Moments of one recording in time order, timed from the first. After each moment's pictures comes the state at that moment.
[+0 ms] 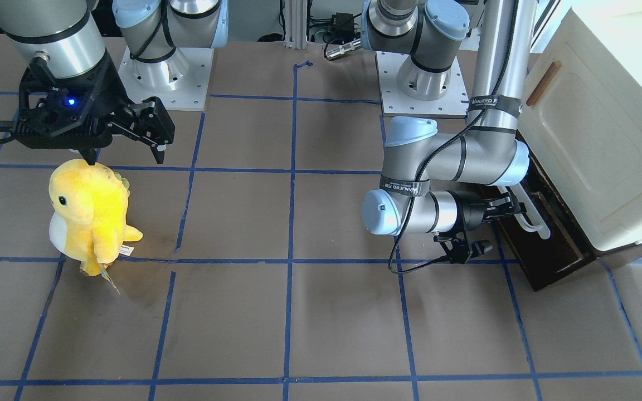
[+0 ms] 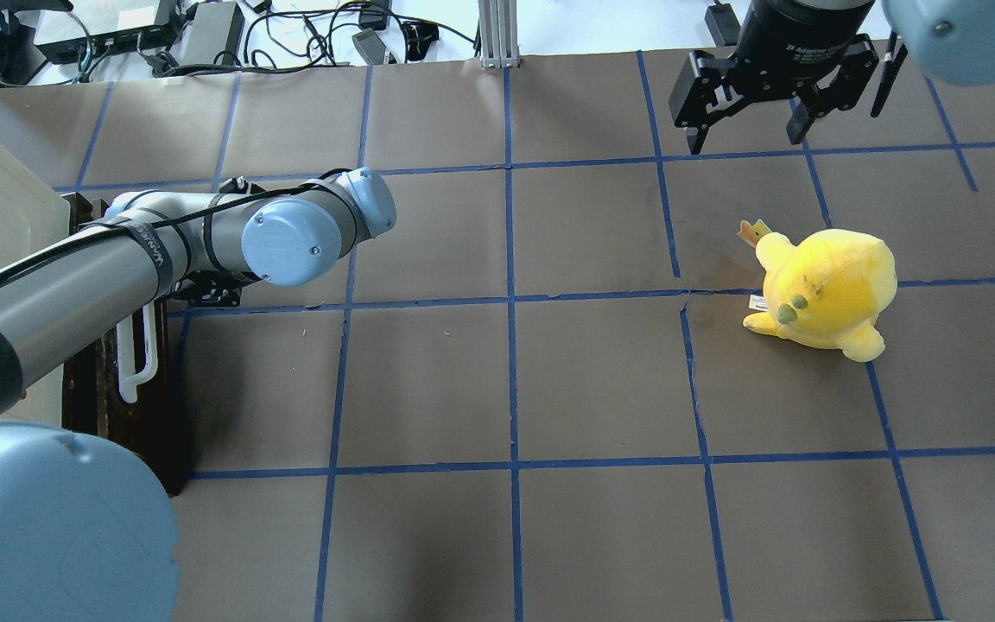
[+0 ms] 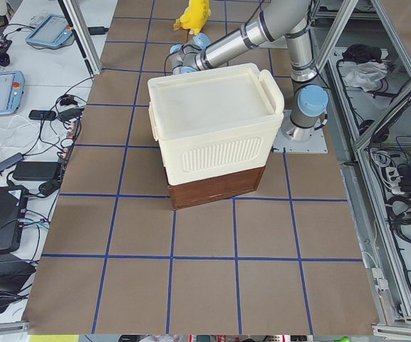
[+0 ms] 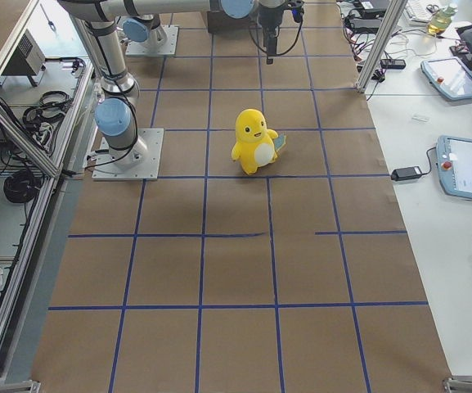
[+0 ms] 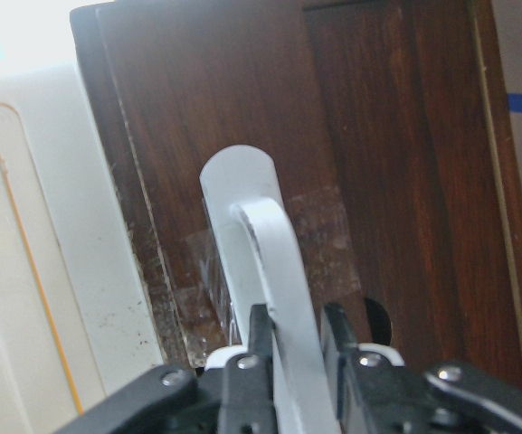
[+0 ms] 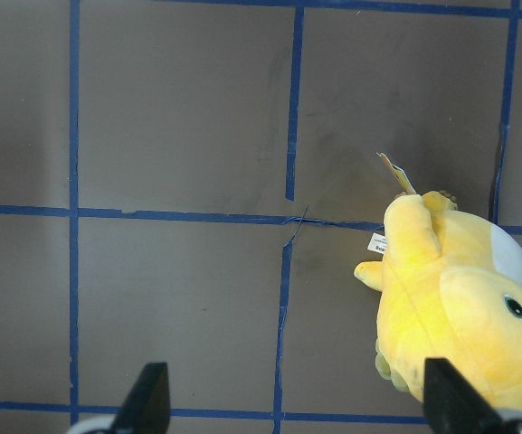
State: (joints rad) left arm -1.68 -2.05 -1.77 -1.66 2.75 -0.62; right arm 1.60 -1.48 1.44 -1.57 -1.58 -0.02
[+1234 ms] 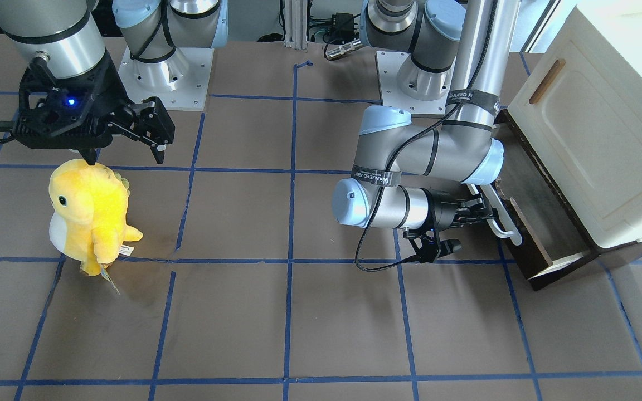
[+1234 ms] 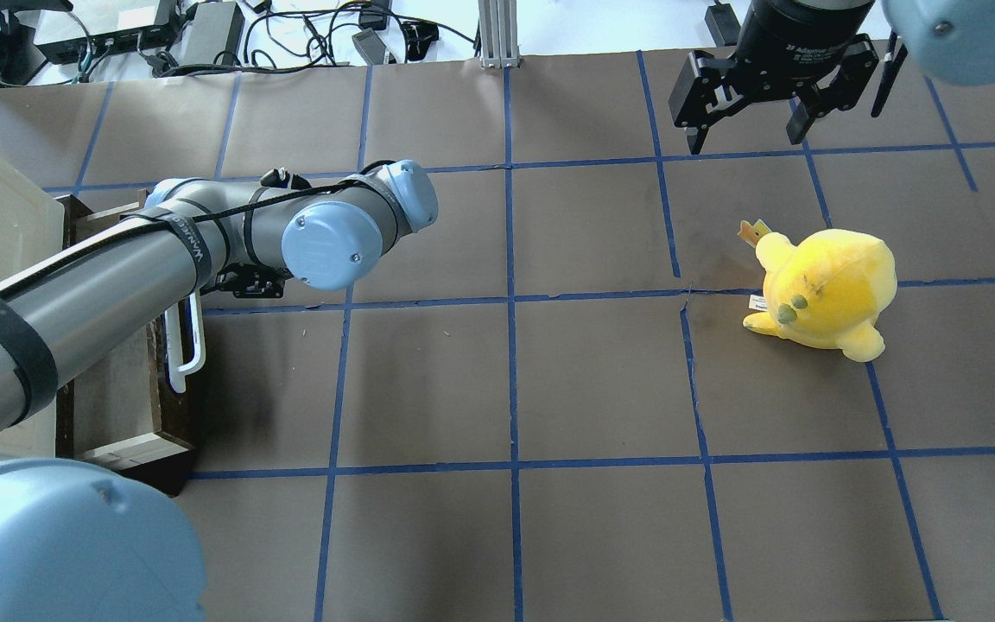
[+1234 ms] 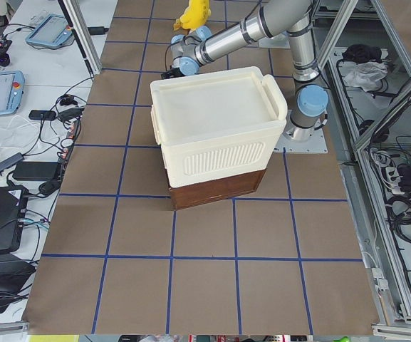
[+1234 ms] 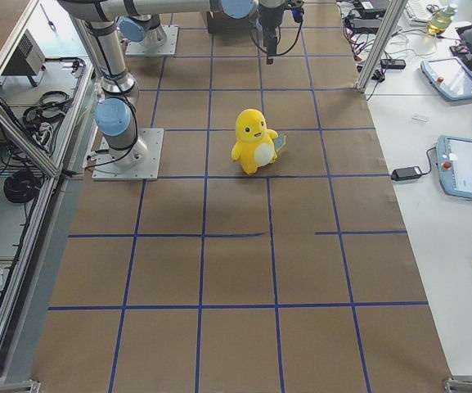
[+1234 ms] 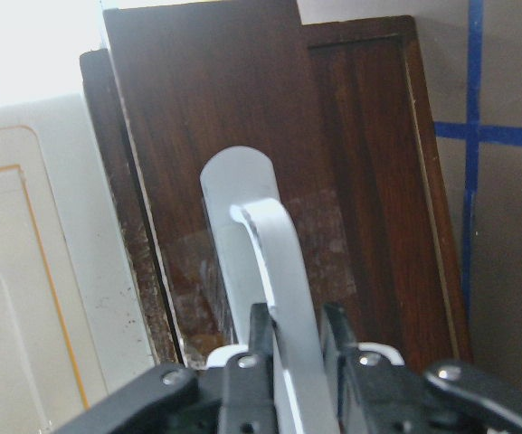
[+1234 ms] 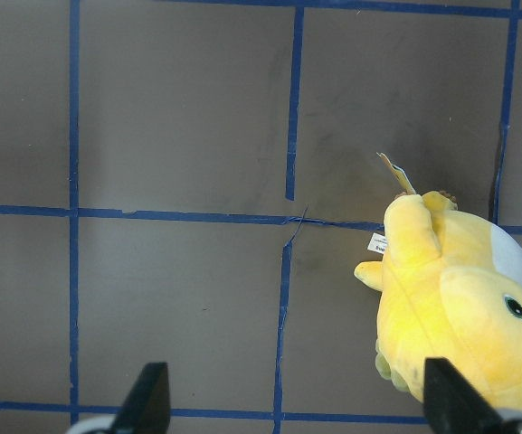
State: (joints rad) left arm -1.77 -2.05 -1.74 -1.62 2.67 -0.60; right arm 1.60 -1.48 1.44 -1.57 -1.58 -0.02
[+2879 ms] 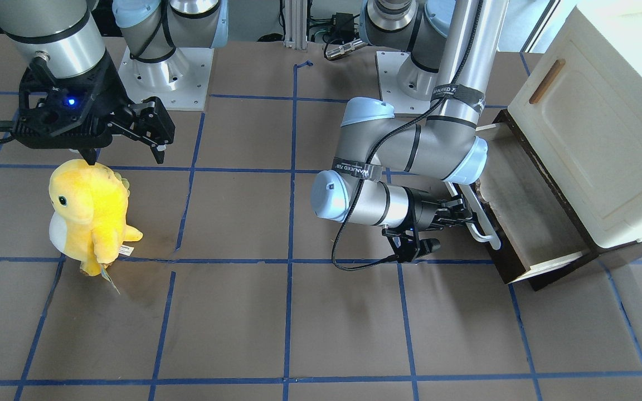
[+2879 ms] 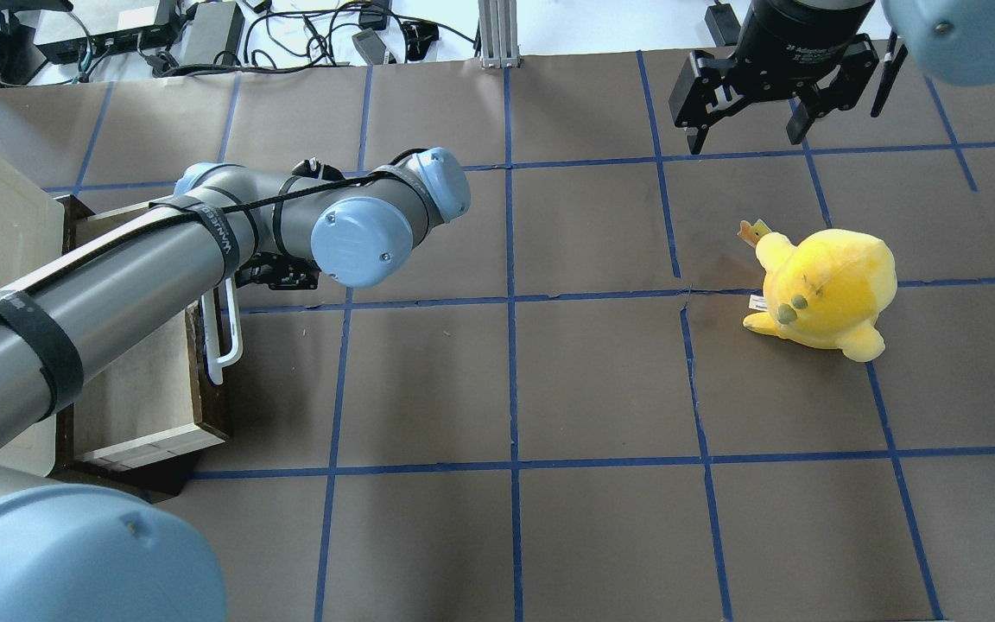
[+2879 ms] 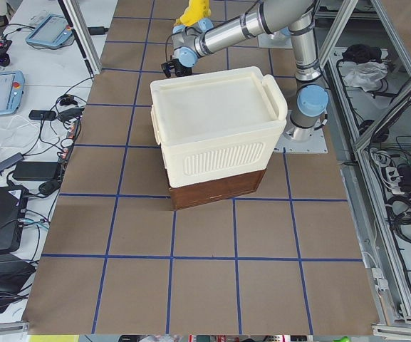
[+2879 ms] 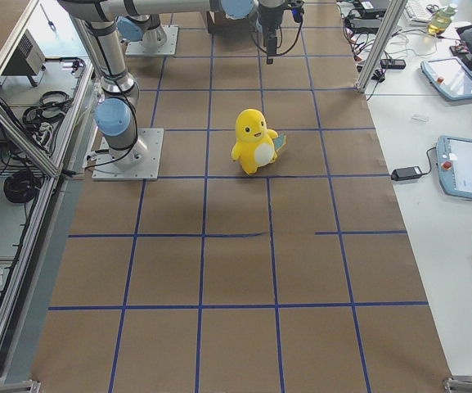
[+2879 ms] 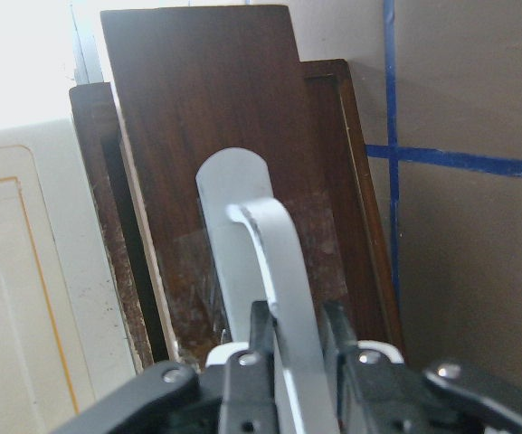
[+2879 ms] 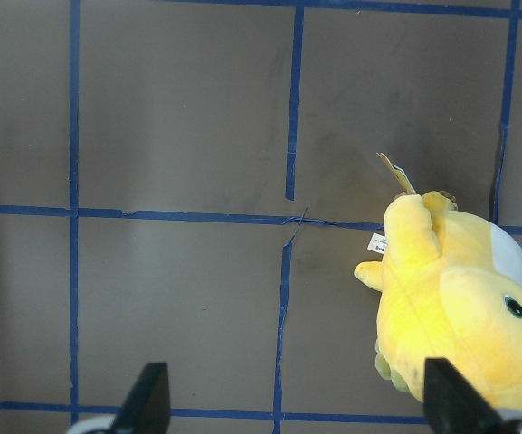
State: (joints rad) left arm -1.83 -2.05 -1.68 -1.61 2.60 -0.59; right arm 1.60 -1.48 1.44 -1.57 -1.58 -0.02
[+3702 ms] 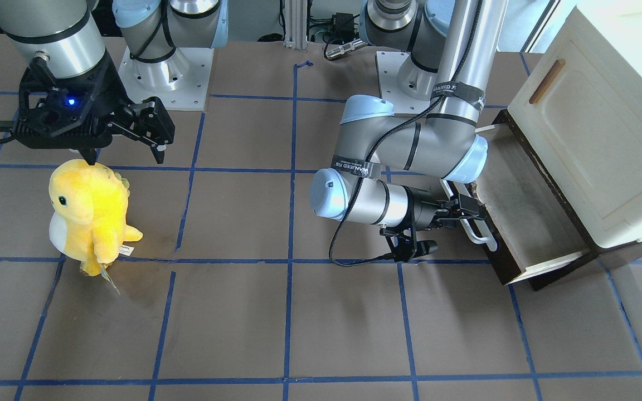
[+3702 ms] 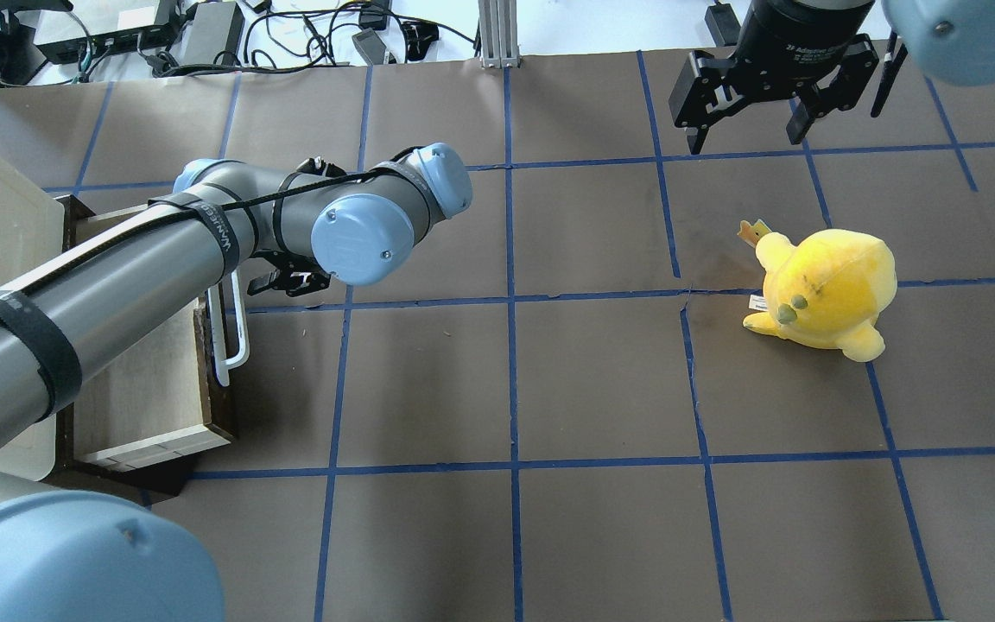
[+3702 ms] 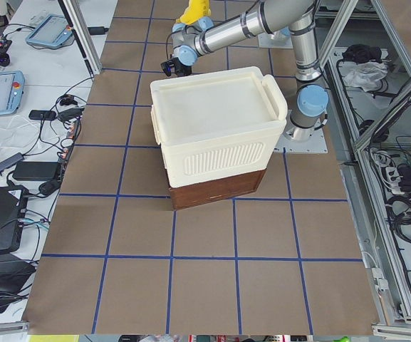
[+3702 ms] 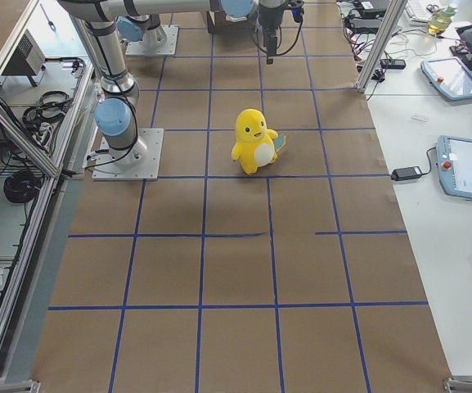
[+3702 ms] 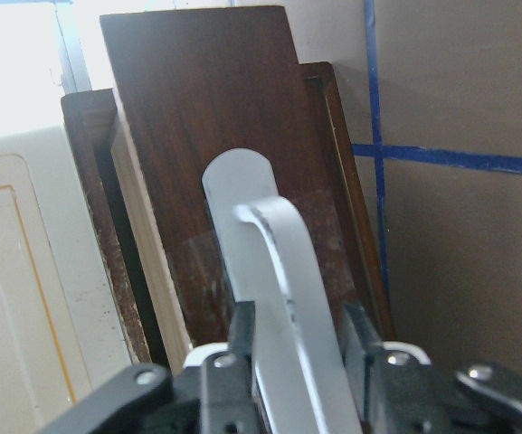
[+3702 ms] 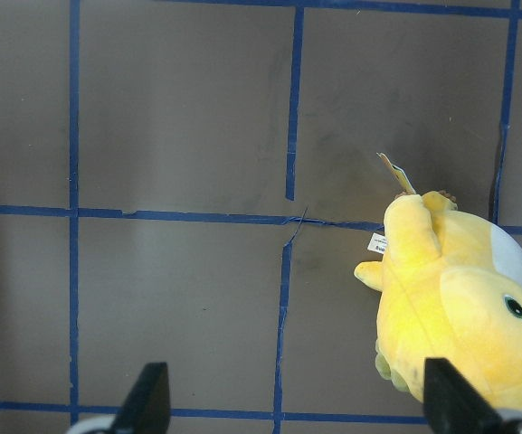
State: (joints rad) left arm -1.83 -2.05 -1.68 -1.60 2.60 -0.50; right arm 1.60 -1.48 1.44 -1.57 -1.58 -0.02
